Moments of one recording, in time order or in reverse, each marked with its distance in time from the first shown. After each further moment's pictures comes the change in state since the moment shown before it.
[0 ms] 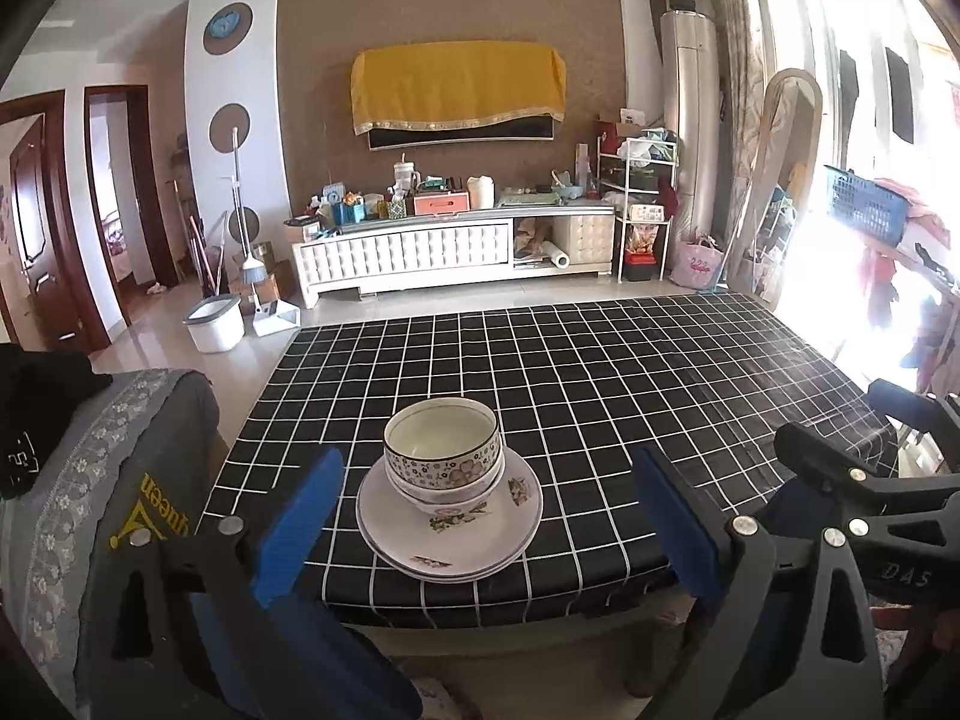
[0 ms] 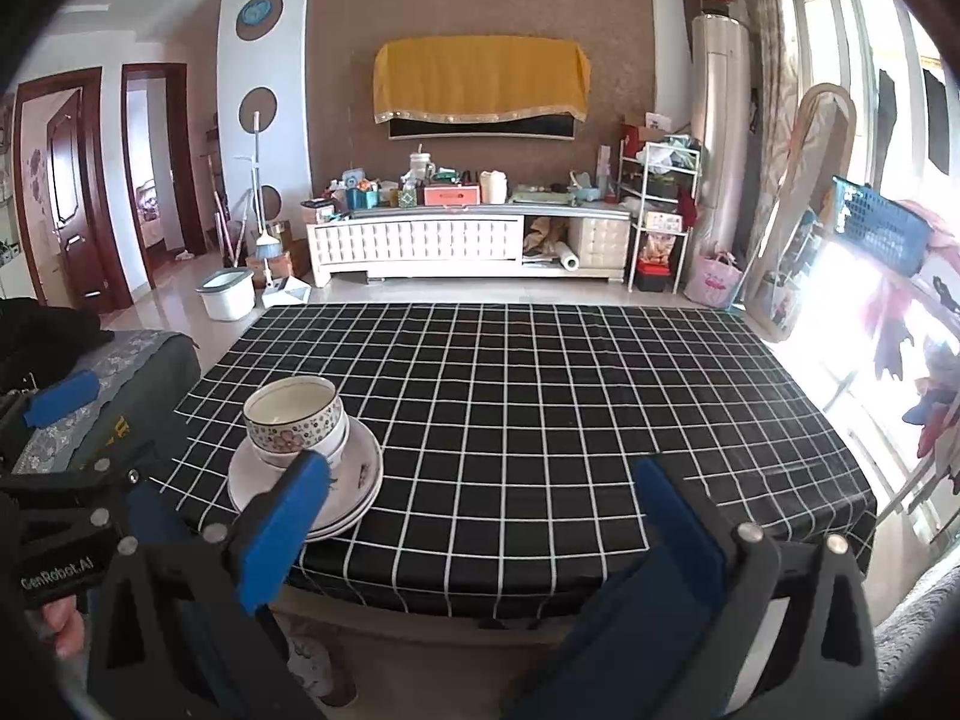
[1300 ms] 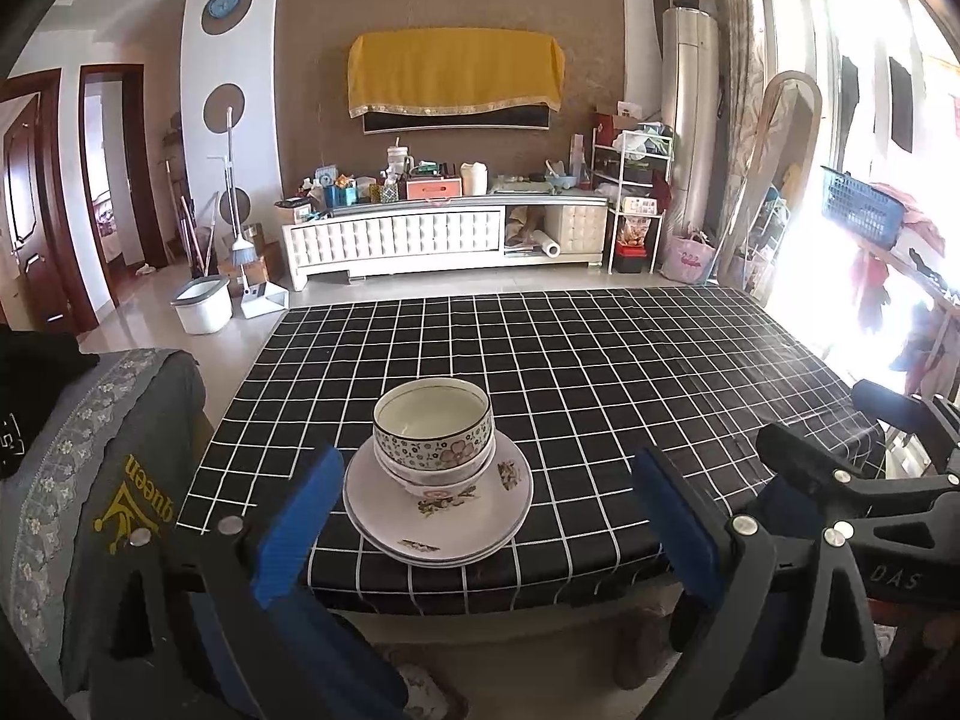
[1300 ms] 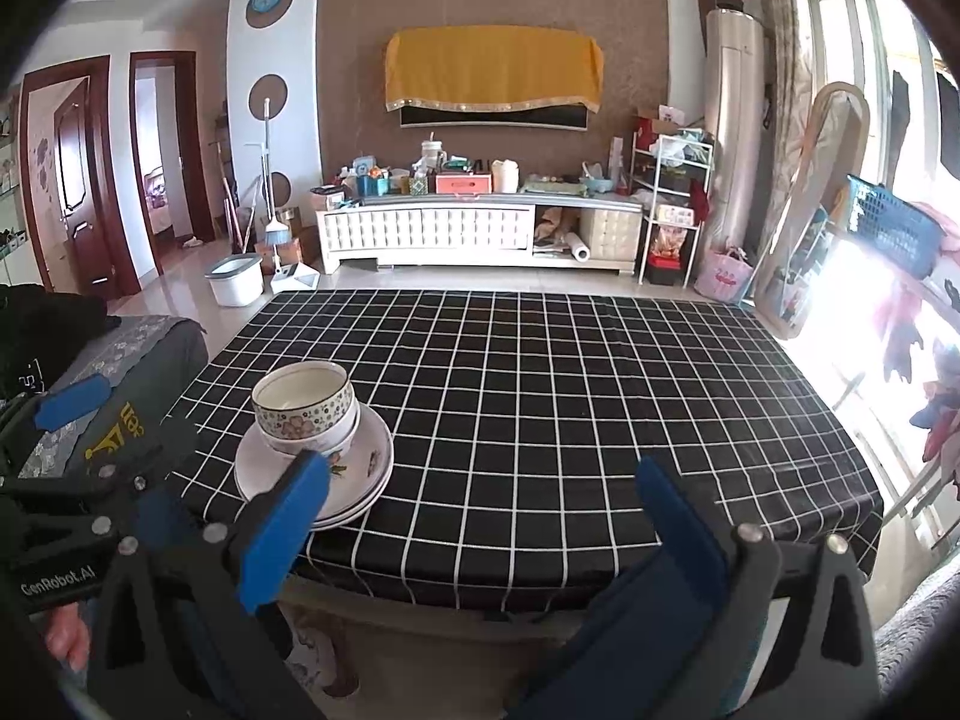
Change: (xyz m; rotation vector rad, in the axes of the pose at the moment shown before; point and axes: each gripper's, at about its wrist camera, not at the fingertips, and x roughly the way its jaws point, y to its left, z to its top) left arm 0.006 0.011 -0.005 -0.026 0.030 -0.039; right arm 0.008 0.008 -0.004 -0.020 0.028 0.018
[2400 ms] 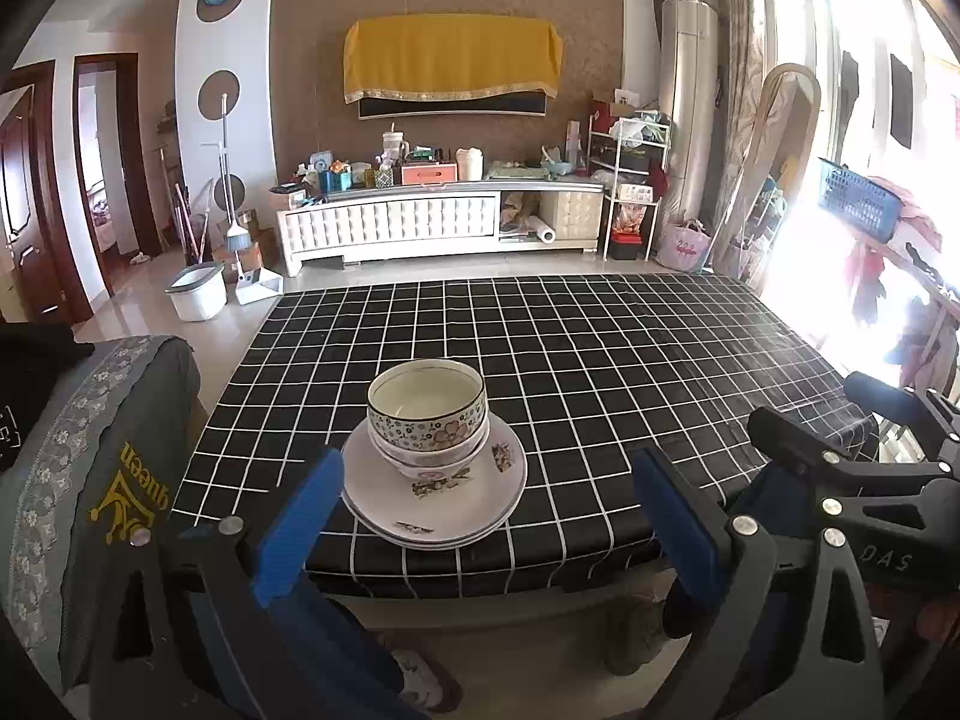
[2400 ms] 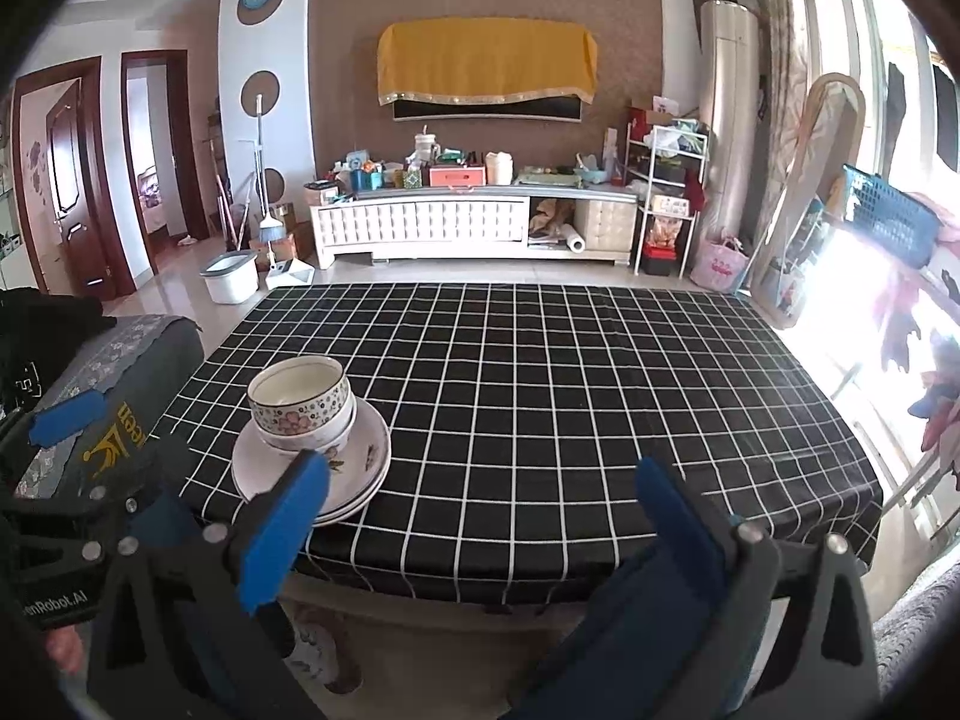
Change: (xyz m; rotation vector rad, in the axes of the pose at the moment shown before) left arm -0.002 -0.003 -0.007 -0.003 0.038 -0.012; right arm 0.005 -0.002 -0.004 0.016 0.023 -0.012
